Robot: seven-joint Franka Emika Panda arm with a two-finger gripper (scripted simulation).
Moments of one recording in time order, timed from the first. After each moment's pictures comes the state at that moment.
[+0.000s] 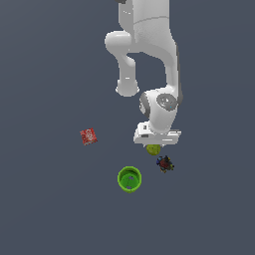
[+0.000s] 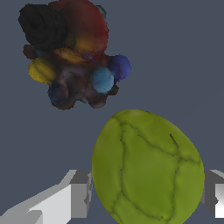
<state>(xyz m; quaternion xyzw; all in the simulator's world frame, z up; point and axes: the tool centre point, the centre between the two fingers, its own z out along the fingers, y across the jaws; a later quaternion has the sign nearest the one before) -0.032 0.131 0.042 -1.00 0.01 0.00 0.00</state>
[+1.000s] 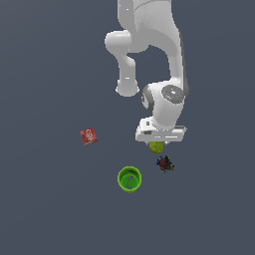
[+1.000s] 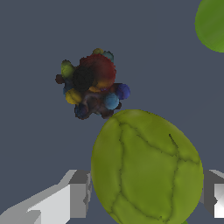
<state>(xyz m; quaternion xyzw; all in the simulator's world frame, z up) -0.020 0.137 0.081 -1.00 0.01 0.00 0.00</state>
